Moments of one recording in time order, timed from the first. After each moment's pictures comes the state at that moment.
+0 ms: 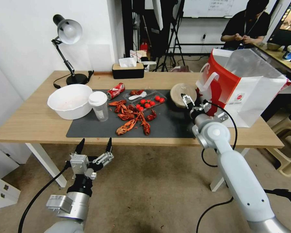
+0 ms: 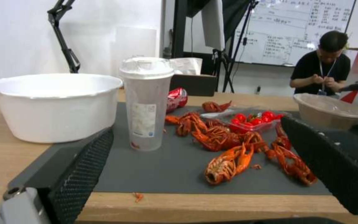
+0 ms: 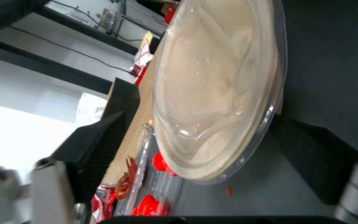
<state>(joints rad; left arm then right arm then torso) 1.80 -1.41 -0.48 -2.32 -0.24 -0.08 -0.05 -0.85 1.19 0.28 1.76 1.51 -0.10 0.56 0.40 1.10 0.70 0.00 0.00</state>
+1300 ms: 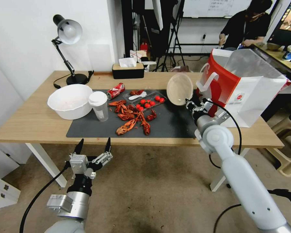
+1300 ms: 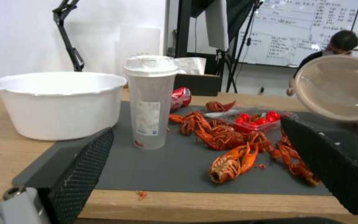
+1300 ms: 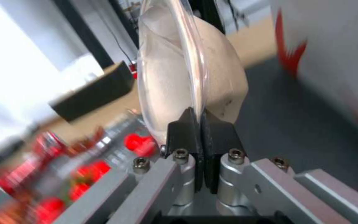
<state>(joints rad) 1.79 -1.40 -0.48 -2.30 -0.24 -0.10 -0.07 -0.90 1.08 0.20 1.86 0.98 -0.21 0.50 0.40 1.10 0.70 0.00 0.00</state>
